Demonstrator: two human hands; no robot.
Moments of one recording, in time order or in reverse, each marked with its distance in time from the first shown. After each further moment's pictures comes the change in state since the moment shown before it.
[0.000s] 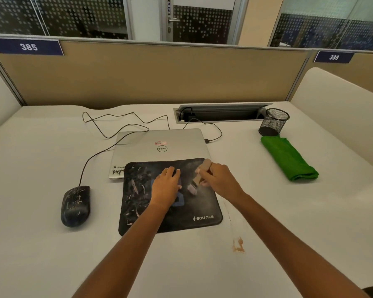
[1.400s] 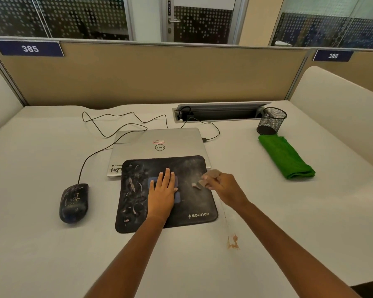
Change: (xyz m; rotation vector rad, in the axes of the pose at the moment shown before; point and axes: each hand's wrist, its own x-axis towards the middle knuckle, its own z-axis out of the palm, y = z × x) left_hand -0.028 0.009 0.020 0.097 -0.091 -0.098; right_hand -0.020 0.043 -0.003 0.092 0.013 -0.020
